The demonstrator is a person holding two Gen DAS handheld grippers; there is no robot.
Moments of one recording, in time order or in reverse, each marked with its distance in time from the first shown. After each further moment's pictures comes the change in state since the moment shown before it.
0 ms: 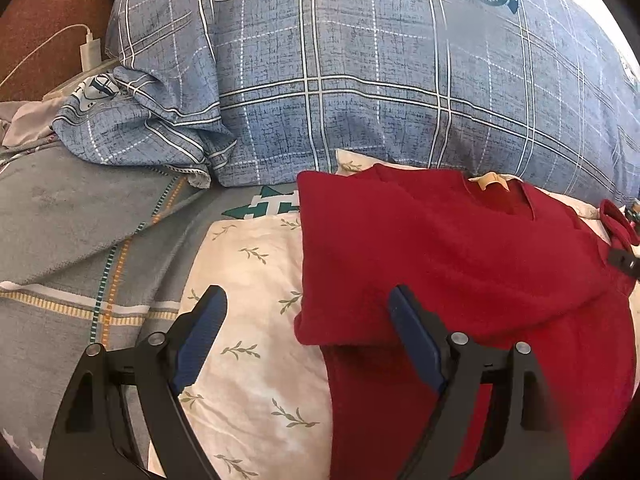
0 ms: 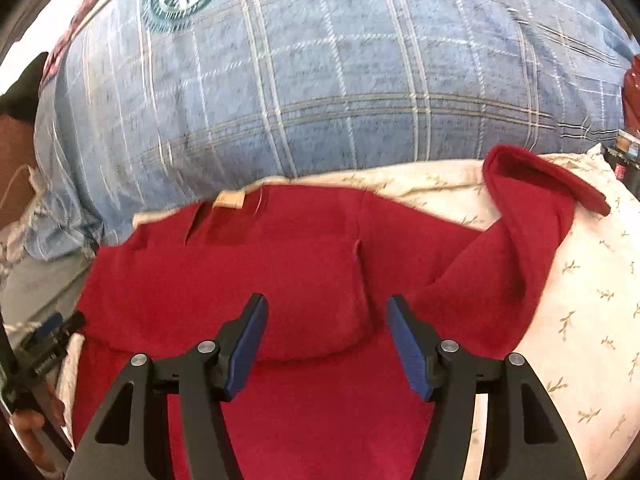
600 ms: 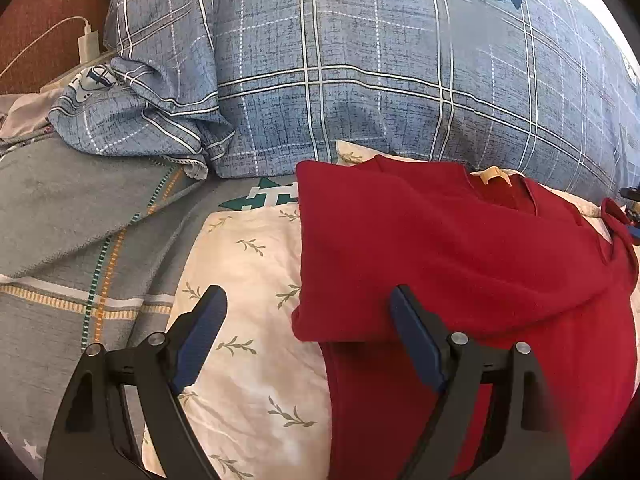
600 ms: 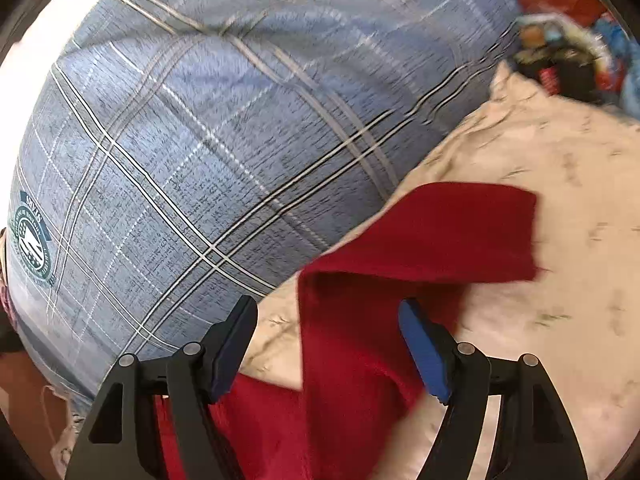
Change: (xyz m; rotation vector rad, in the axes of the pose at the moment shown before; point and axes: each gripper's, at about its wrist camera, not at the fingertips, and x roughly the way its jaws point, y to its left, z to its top) left arm 0.006 0.000 -0.002 -0.008 0.018 -0.007; right arm 0.031 -0.197 0.083 0.556 -0.067 0.041
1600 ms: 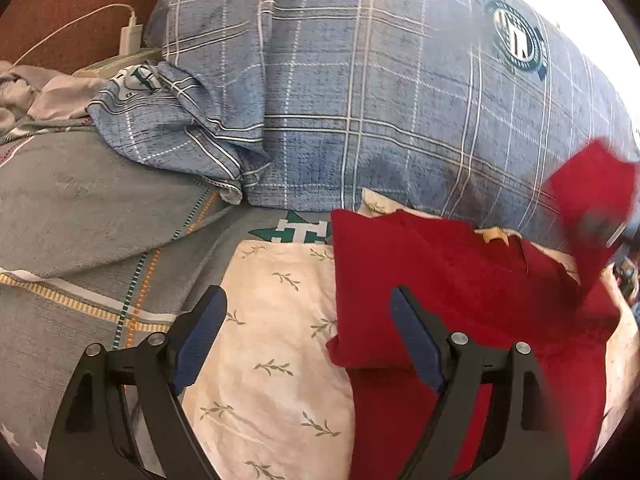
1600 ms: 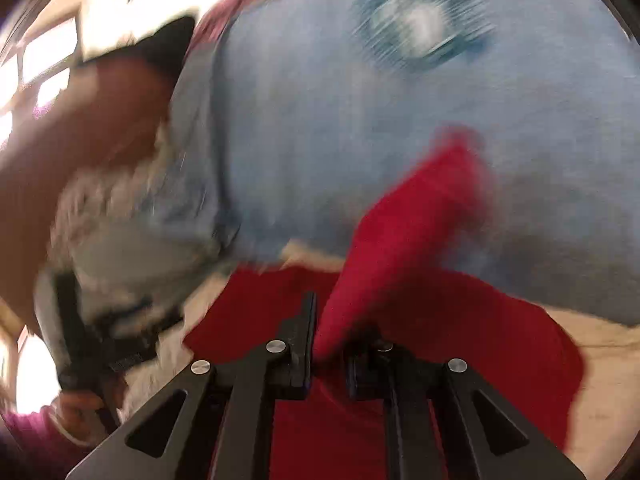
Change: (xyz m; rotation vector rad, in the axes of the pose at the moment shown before) left arm -0.024 0.042 0.016 -0.150 -0.092 -0.033; right arm -0.027 0.260 -0.223 -0.958 0.157 0.345
